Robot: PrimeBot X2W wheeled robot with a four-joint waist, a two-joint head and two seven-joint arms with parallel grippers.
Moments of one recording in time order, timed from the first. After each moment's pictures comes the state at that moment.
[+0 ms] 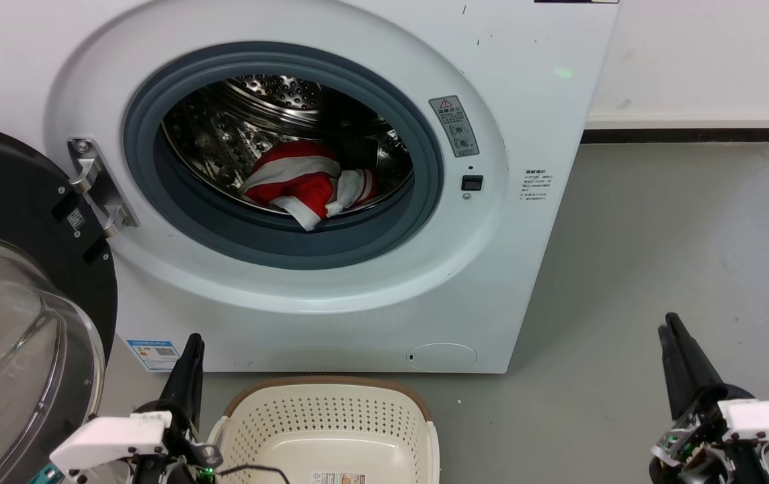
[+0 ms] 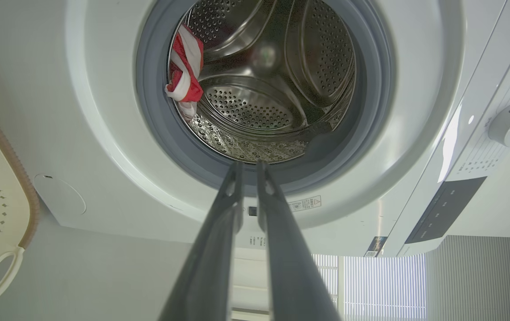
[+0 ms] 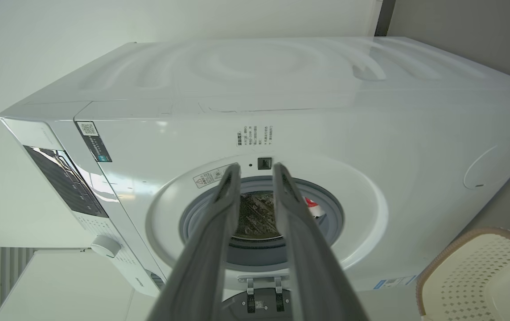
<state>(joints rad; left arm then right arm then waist) -0.09 0.05 0.11 0.26 -1.61 -0.13 0.11 -0.09 -0.05 -0.11 0.26 1.62 0.13 0.11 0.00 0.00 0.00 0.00</state>
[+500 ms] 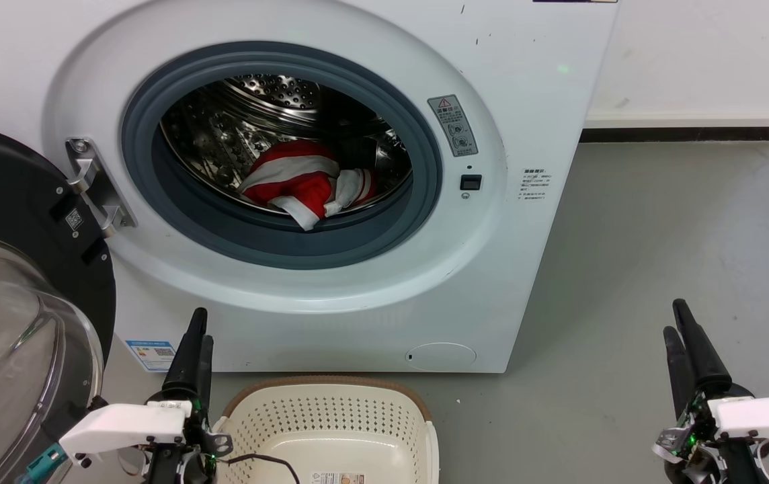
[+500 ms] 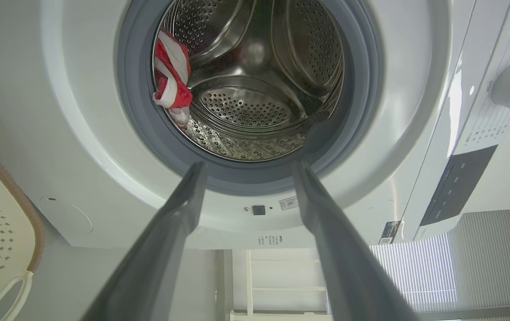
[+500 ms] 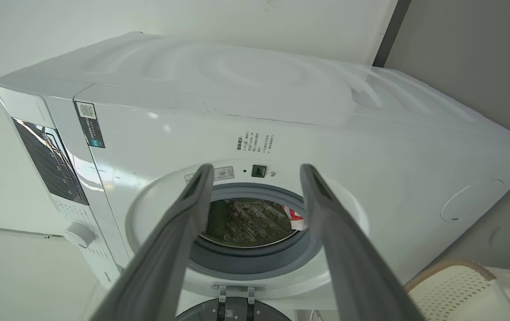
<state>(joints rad) -0.09 0.05 0.06 0.23 -1.53 -0.13 0.05 -0.07 -0.05 -0.09 0.22 1.49 0.13 0.05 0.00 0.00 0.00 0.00</state>
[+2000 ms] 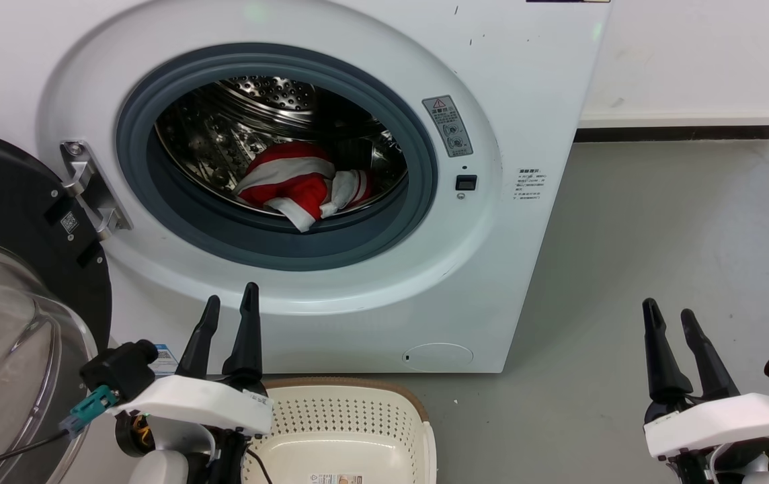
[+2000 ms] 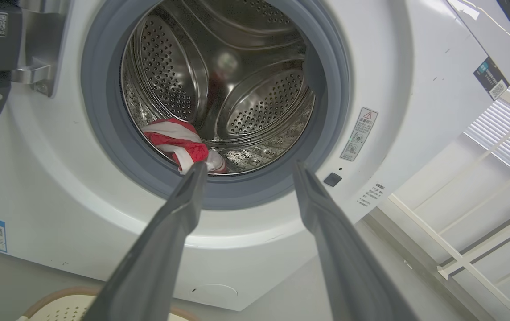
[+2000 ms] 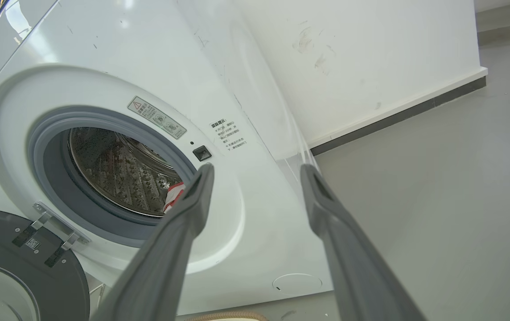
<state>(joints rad) -0.12 0.05 -0.05 0.17 -0.65 -0.10 -0.11 -0.02 -0.05 -0.05 0.09 0.57 0.13 -0.09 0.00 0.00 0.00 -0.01</state>
